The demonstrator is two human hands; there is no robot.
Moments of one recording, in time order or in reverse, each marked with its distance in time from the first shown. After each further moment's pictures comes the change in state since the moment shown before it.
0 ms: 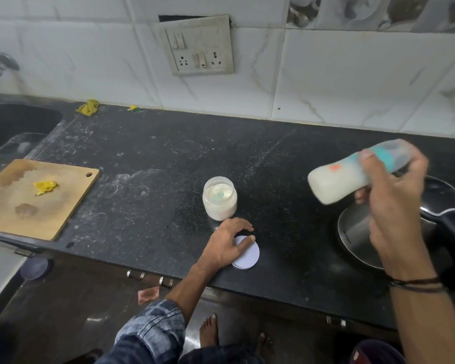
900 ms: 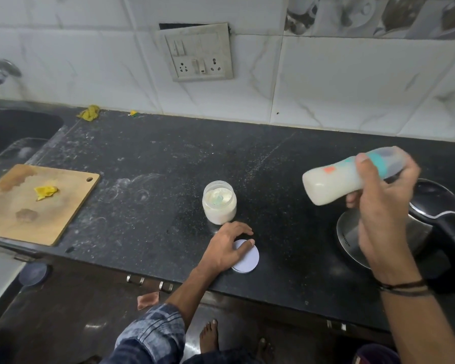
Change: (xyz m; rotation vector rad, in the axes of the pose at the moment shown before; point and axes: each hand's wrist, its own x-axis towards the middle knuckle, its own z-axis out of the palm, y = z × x) left_hand 0.000 -0.001 0.000 0.007 -0.007 -0.003; right_hand -0.008 0.002 0.009 0.015 0.041 0.023
